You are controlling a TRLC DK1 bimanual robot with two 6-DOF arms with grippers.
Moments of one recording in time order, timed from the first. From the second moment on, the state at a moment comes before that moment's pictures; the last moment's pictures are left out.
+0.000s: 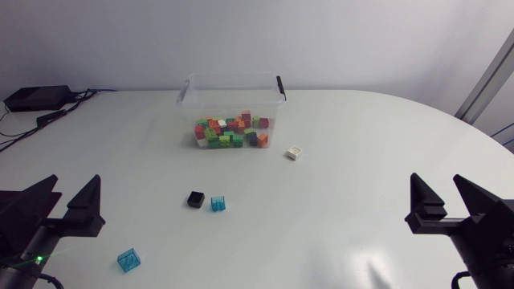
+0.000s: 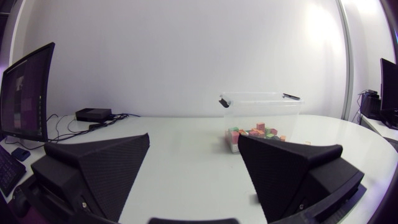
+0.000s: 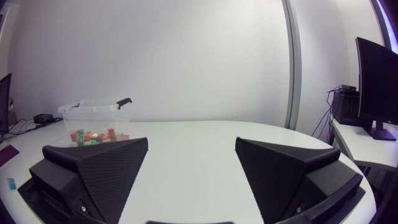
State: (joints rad) left arm 0.02 0.06 0.04 -0.04 0.00 0.02; right arm -0.01 0.06 0.03 0.00 0.03 0.04
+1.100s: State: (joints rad) left arm -0.08 0.54 0.59 -0.53 0.00 -0.12; right arm -0.01 0.43 0.35 -0.02 0.05 0.06
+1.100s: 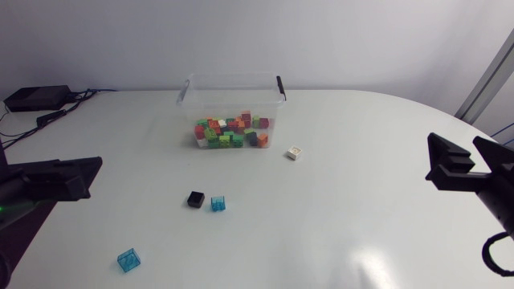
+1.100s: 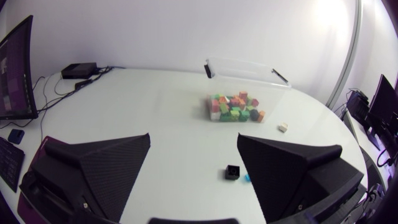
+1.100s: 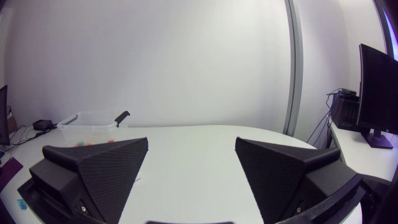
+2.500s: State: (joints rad) left arm 0.22 1.78 0.97 -1.27 0.35 1.06; right arm -0.03 1.23 0.99 -0.69 -0.23 -0.18
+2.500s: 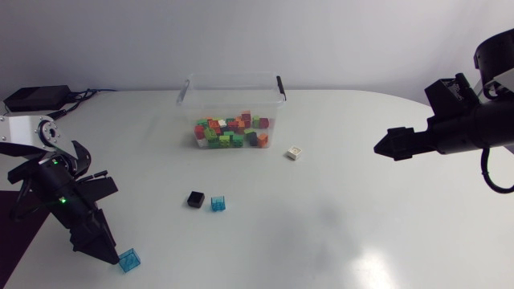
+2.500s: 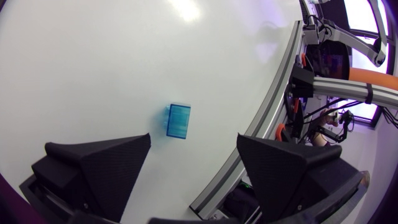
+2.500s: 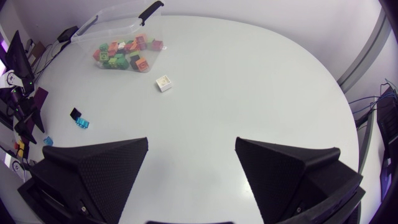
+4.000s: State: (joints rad) left arm 0.07 1.71 0.82 -1.02 0.30 1.00; right arm 0.14 1.79 1.30 -0.48 -0.31 -0.26
